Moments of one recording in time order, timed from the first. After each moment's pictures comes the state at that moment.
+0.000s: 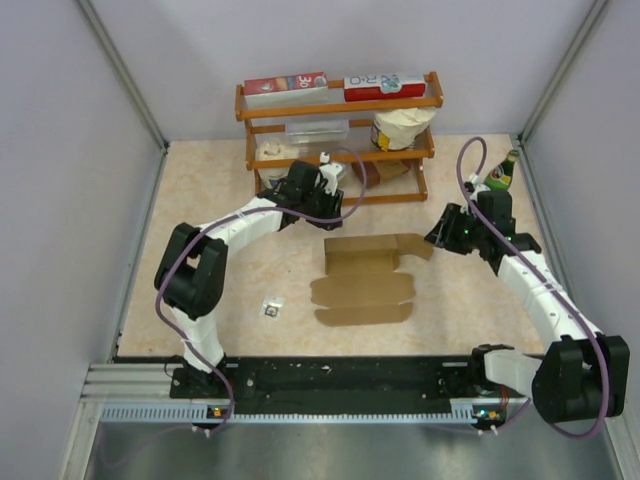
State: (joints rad) left arm -0.54 1.84 1.34 -0.21 0.30 -0.07; right arm 0.09 1.14 0.81 -0.42 -0.29 0.40
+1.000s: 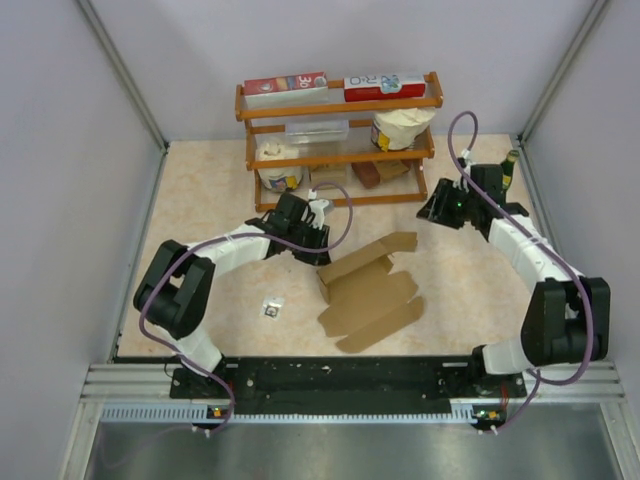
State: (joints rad) left arm -0.54 1.69 1.01 -0.22 0.41 -0.19; right arm 0.08 1.39 0.99 -0.36 -0.32 0.39
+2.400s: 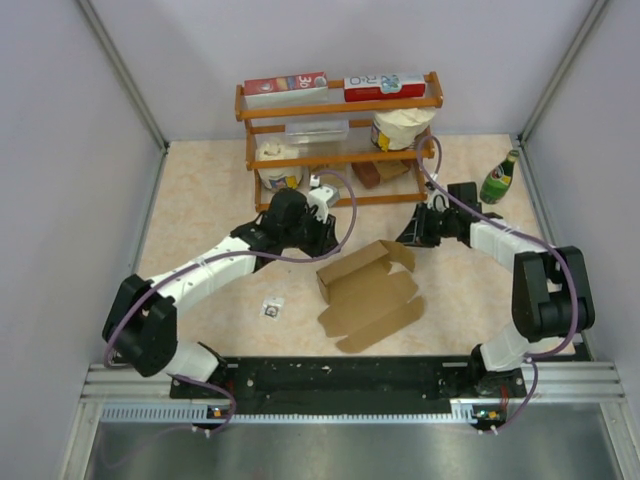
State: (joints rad) left arm -0.64 1.47 1.01 -0.19 0.31 -0.17; right arm 0.15 1.59 0.91 -0.21 -0.61 0.36
